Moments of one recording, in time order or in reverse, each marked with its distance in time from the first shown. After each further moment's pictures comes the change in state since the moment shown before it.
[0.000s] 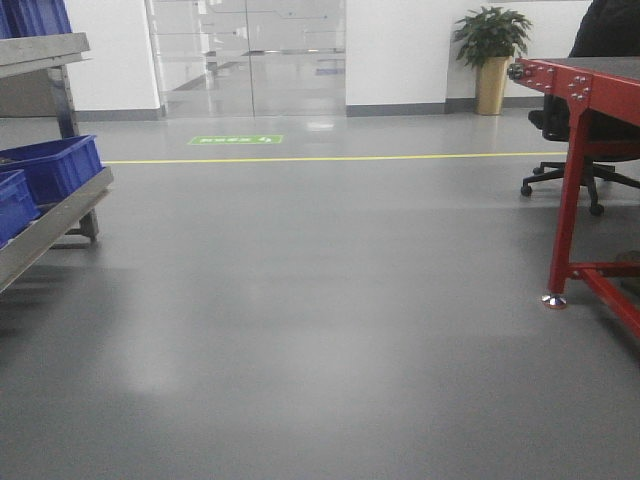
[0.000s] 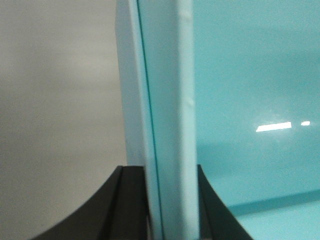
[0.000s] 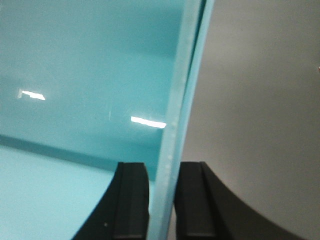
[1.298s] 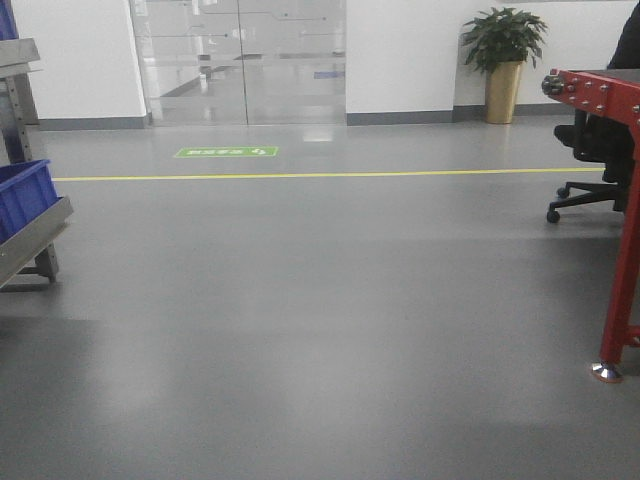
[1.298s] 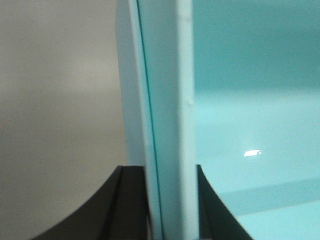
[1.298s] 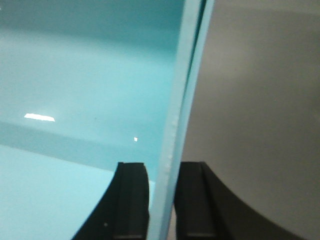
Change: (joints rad) left arm 0.000 0.000 0.000 0.002 0.000 0.000; right arm 0.000 0.000 0.000 0.000 0.000 0.000
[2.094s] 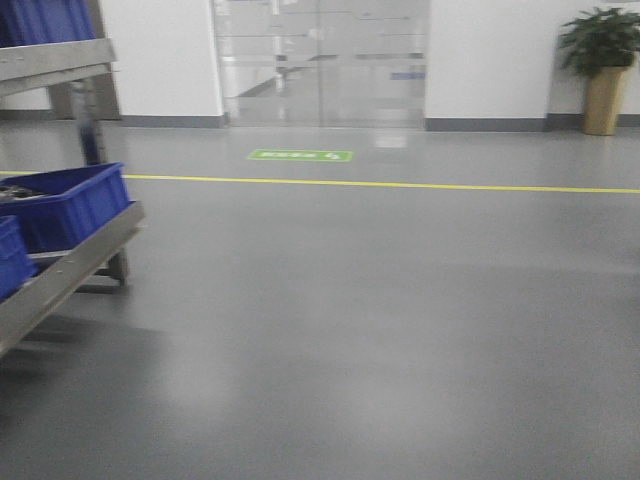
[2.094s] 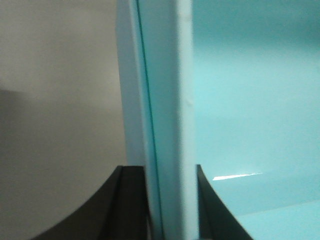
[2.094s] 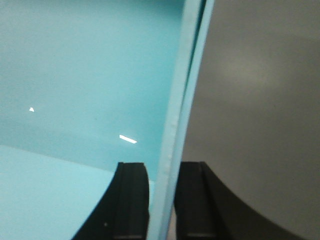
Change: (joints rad) left arm 0.000 0.000 0.000 0.000 -0.002 0.000; right arm 0.000 0.000 0.000 0.000 0.000 0.000
